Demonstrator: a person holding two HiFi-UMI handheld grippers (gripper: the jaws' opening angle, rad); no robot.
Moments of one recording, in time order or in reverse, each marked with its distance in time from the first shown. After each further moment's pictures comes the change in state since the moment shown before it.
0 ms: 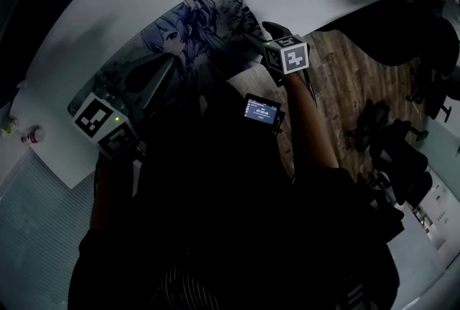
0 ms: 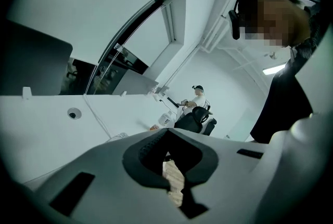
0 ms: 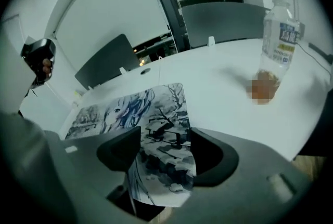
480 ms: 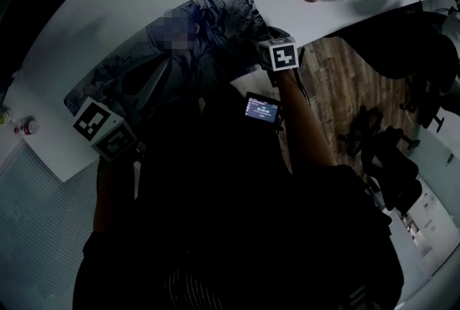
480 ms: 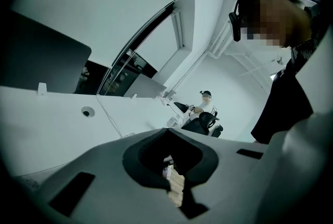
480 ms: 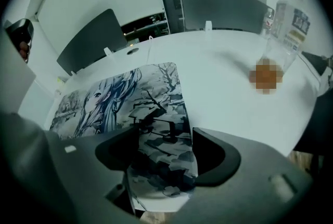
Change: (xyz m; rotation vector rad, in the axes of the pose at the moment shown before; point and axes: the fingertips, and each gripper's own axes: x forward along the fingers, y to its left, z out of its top) left arm -0.026 0.026 -0.002 -0.054 -0.056 0.072; right arm 0.038 -0.014 -0.029 0.002 0.173 -0.150
